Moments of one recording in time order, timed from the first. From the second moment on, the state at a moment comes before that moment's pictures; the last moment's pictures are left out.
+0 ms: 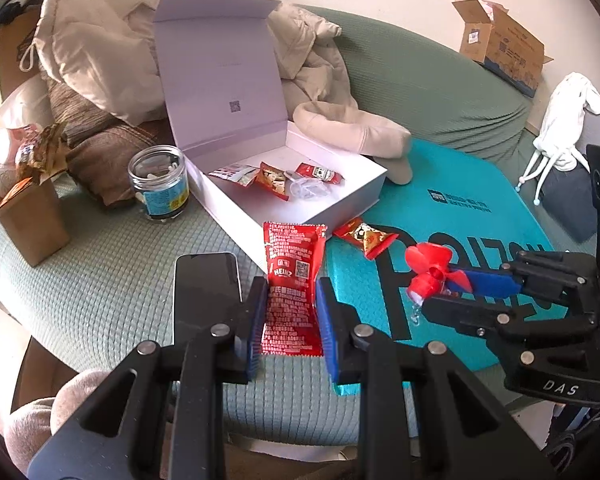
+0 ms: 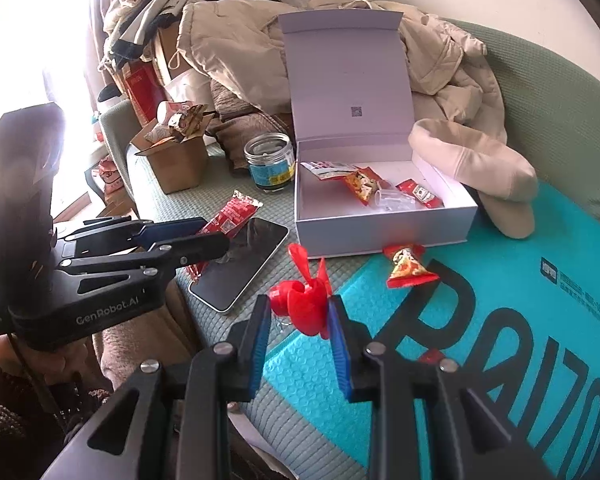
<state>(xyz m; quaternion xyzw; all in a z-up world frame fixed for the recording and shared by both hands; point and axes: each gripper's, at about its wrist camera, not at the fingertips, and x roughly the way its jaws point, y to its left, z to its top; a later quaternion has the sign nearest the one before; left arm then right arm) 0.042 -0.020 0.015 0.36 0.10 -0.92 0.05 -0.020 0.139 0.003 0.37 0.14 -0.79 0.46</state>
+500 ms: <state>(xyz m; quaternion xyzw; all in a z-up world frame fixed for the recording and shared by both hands) -0.033 -0.065 -0.002 0.40 0.11 -0.91 0.01 -0.080 0.097 -0.008 0.41 0.13 -0.80 0.42</state>
